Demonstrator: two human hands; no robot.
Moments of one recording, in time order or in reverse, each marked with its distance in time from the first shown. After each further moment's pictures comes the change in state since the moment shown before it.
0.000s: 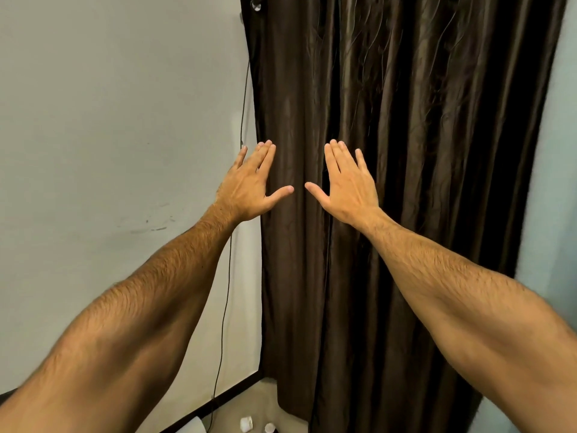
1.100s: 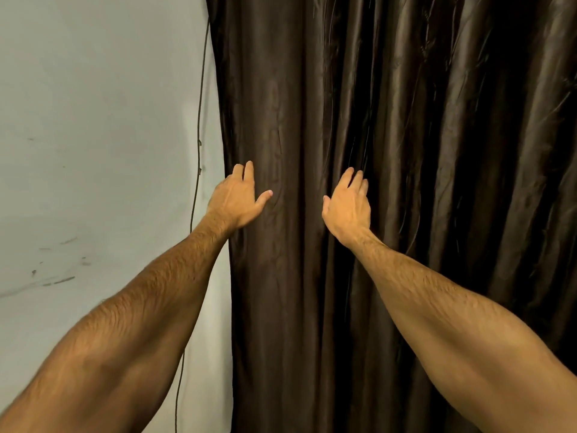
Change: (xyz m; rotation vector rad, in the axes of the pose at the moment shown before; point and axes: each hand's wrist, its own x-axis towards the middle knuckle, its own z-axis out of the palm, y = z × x) left_hand 0.173 -0.131 0.266 -0.260 -0.114 -0.176; right_hand 0.143 -0.010 0.268 -0.059 -0.155 0.542
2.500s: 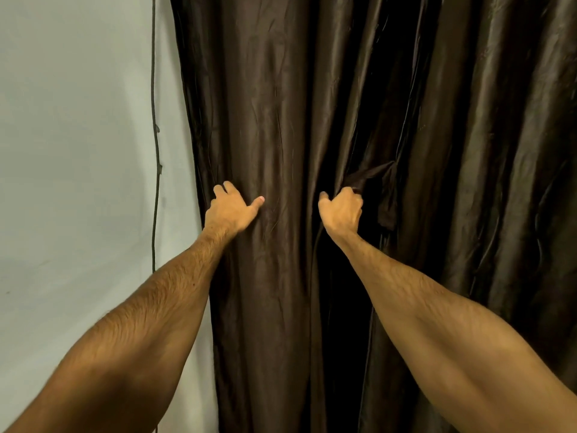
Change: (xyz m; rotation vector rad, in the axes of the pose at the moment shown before) left_hand 0.110 -0.081 0.152 -0.383 -0.209 -0.212; right_hand 0.062 -0.065 0.115 0.532 0.010 0.510
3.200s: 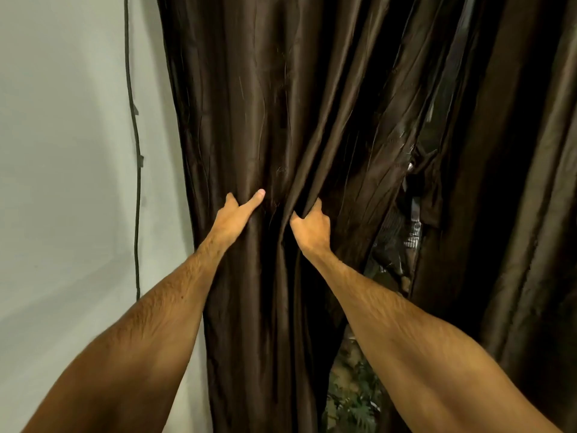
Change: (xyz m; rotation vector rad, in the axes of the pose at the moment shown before) left_hand 0.054 -0.055 0.053 -0.715 -0.312 -0.088; right_hand -0.018 0.013 0.113 0.236 -0.130 0.048
